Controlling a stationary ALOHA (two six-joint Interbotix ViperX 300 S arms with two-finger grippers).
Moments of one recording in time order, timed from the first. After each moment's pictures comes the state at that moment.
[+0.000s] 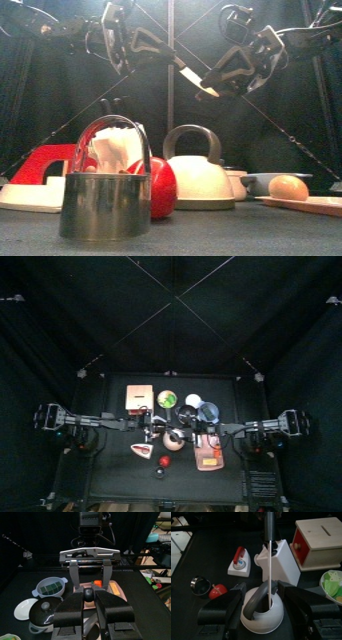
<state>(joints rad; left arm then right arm) 0.06 -0.23 0.77 0.10 -0.46 -0.06 -0.04 -0.31 0.89 -0.14 -0.24 0.14</state>
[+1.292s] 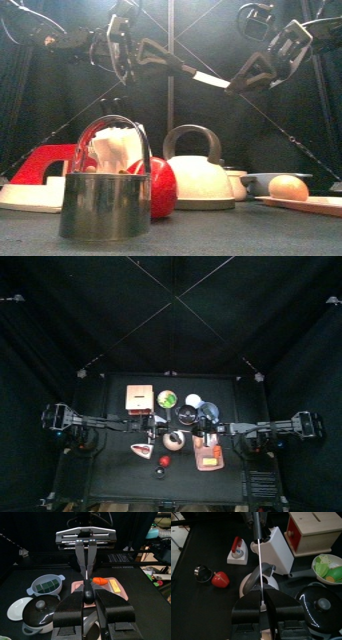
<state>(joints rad) 0.03 -0.12 0.76 0.10 -0.53 -0.06 -0.06 -0.52 0.97 -0.10 -0.06 0.14</state>
